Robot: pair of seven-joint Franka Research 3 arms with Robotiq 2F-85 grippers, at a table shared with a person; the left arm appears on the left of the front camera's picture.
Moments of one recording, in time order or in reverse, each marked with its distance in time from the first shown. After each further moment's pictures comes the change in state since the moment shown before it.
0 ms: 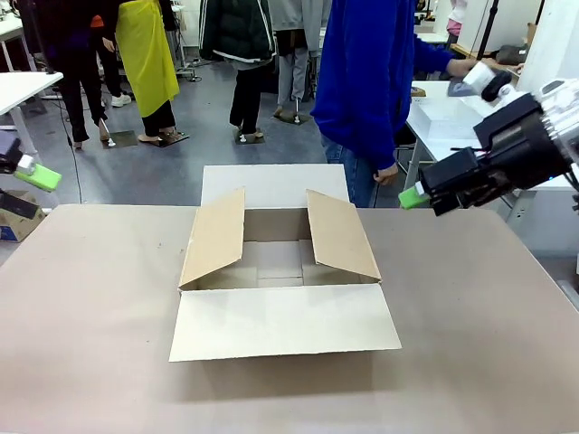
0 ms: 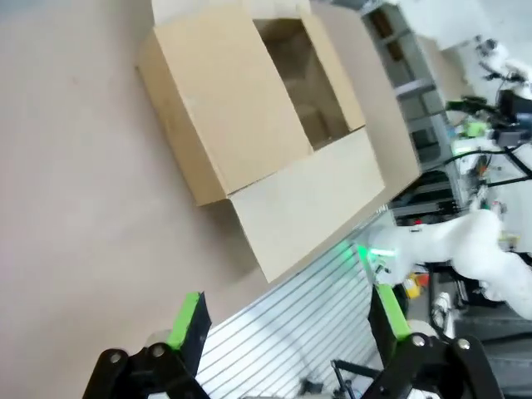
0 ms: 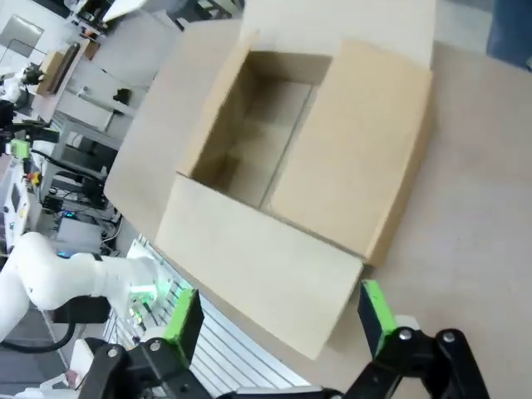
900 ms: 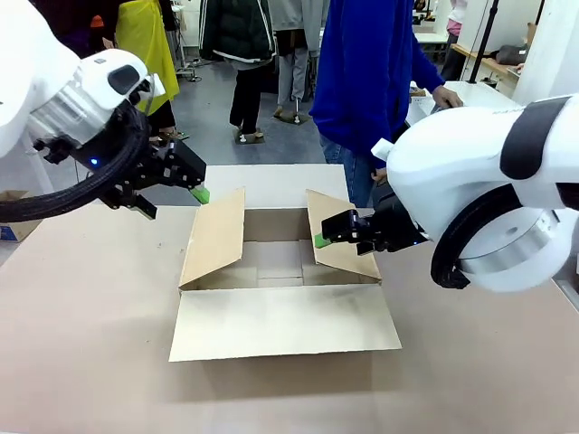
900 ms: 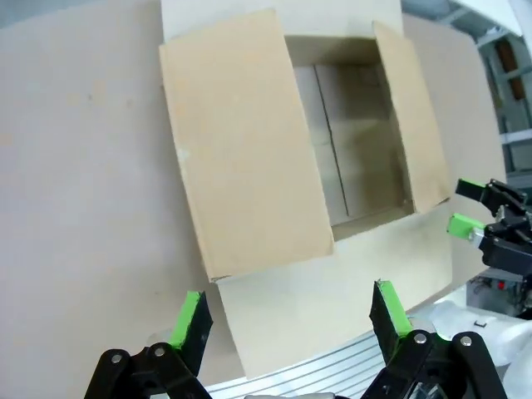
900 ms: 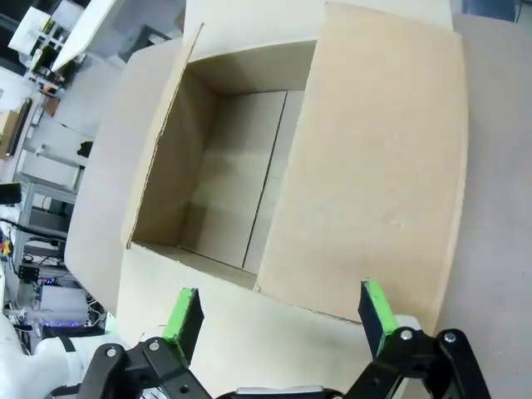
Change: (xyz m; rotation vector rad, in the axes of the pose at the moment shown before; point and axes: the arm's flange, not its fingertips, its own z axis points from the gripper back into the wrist) left arm 0.050 -0.092 -0.136 0.354 -0.054 0.104; right arm -0.026 0.009 -0.146 -0.116 -0.085 -0.163
